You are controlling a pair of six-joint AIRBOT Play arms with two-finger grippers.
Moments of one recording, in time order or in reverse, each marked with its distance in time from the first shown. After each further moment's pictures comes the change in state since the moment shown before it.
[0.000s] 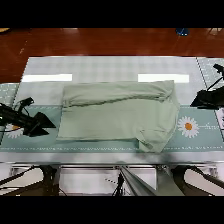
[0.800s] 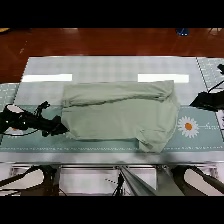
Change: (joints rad) left arm -0.195 -0.015 -0.161 -0.173 0.260 0.029; right arm -0.030 0.097 -0.100 0.039 -0.082 -0.038
